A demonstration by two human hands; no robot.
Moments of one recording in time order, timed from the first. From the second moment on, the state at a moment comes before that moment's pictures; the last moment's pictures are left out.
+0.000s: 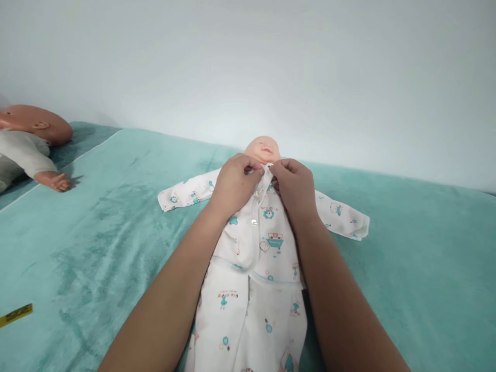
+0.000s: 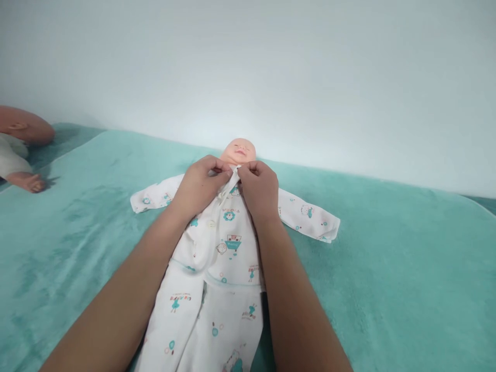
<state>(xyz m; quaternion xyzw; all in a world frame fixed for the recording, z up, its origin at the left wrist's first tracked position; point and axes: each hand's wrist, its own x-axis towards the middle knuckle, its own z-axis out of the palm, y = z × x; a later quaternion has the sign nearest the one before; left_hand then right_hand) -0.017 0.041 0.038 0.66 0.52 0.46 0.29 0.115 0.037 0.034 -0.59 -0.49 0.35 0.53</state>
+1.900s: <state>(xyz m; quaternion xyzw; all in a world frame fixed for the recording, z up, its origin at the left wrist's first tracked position) -0.020 0.043 0.038 0.51 0.47 0.55 0.47 0.116 0.036 0.031 -0.49 -0.51 0.40 0.59</state>
